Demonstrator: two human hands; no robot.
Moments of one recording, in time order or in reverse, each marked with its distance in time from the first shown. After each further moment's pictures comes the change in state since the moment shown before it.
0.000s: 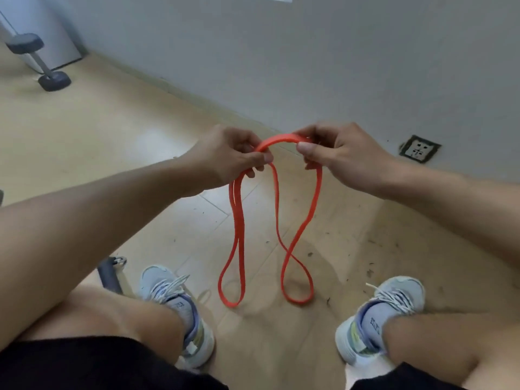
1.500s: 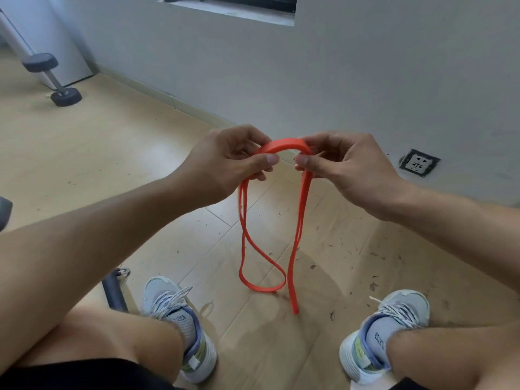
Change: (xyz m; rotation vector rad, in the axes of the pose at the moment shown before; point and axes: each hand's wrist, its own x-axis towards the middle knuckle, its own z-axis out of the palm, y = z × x) left_hand -0.027 0.020 -0.012 -0.094 0.078 0.182; right_hand -0.018 -0.021 0.002 0.236 0.134 -0.003
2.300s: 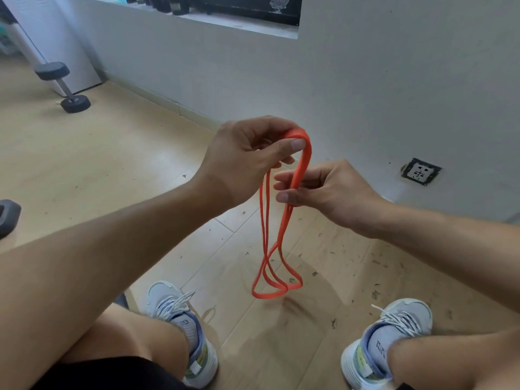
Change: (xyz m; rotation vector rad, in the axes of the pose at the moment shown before) left_hand 0.002 0.028 0.013 -0.036 0.161 0.185; right_hand -0.002 0.000 0.022 0.096 -0.161 0.116
